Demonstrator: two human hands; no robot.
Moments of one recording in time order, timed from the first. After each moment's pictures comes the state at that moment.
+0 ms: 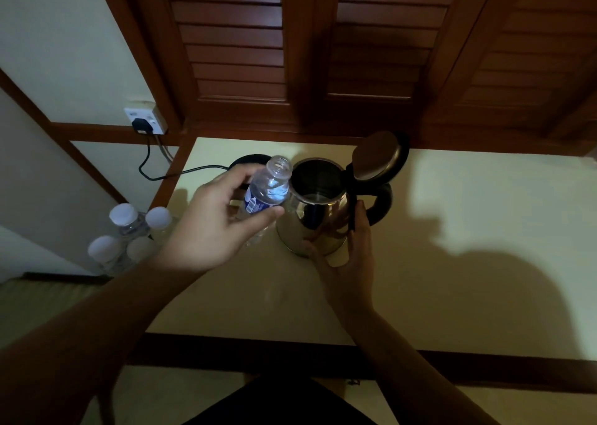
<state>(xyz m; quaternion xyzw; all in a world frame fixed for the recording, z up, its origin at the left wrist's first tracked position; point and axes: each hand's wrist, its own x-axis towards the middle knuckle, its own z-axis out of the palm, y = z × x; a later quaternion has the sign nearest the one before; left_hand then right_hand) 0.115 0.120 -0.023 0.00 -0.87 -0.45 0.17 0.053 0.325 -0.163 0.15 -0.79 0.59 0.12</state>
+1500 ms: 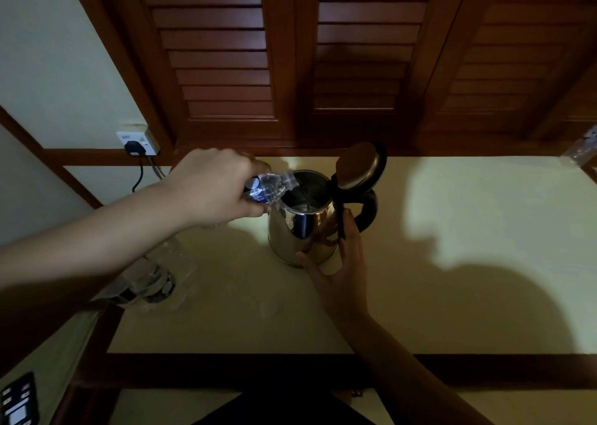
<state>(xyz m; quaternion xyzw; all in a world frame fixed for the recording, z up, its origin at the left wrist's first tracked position) 0.059 0.111 0.043 -0.07 -0.99 0.05 0.06 0.050 0.328 -0.161 0.15 -0.79 0.58 0.11</state>
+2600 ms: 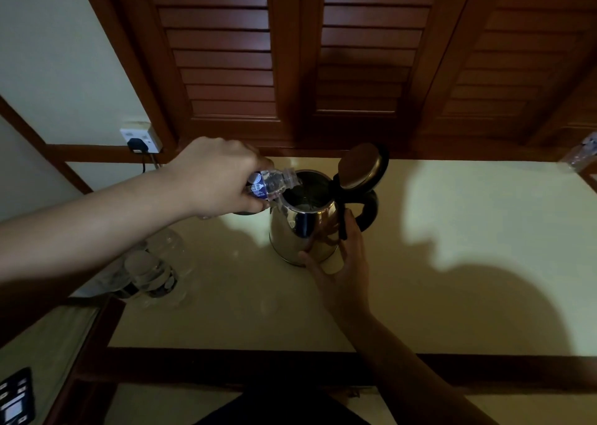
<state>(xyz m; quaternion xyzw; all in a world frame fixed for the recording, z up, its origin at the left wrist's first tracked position) 0.063 0.113 0.061 -0.10 -0.99 0.10 0.03 0.049 0.331 -0.163 0.15 -0.79 0.59 0.10</state>
